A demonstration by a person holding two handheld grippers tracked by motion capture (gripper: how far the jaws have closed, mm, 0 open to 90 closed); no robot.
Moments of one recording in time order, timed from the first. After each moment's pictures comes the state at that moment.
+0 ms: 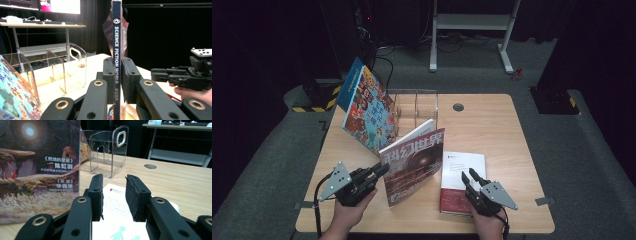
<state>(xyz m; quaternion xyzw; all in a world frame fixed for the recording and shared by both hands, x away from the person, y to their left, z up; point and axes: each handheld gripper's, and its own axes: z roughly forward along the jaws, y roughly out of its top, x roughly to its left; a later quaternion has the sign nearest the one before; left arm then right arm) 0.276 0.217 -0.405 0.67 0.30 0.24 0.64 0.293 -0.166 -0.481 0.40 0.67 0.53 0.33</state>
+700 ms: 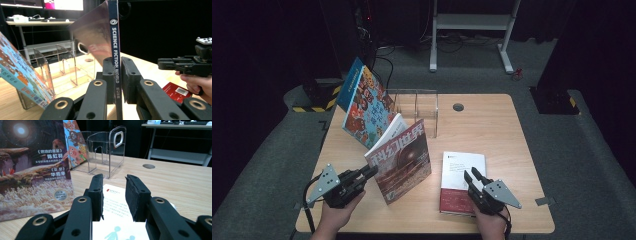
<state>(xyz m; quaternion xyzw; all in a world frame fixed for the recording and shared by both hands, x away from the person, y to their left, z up) 0.273 0.243 -0.409 0.68 0.30 0.25 0.62 0.296 -0.174 -0.481 0.41 0.66 0.54 0.32</state>
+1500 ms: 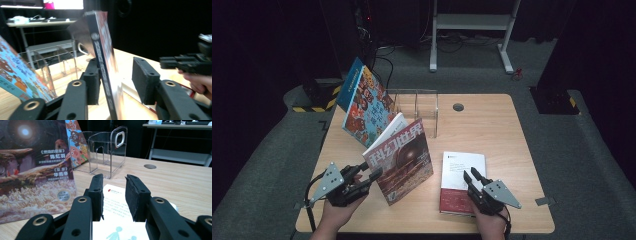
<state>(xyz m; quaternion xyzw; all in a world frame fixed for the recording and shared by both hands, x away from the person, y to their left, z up) 0.281 0.235 -0.402 0.68 0.31 0.26 0.61 0.296 -0.173 -0.481 0.41 0.66 0.54 0.32</state>
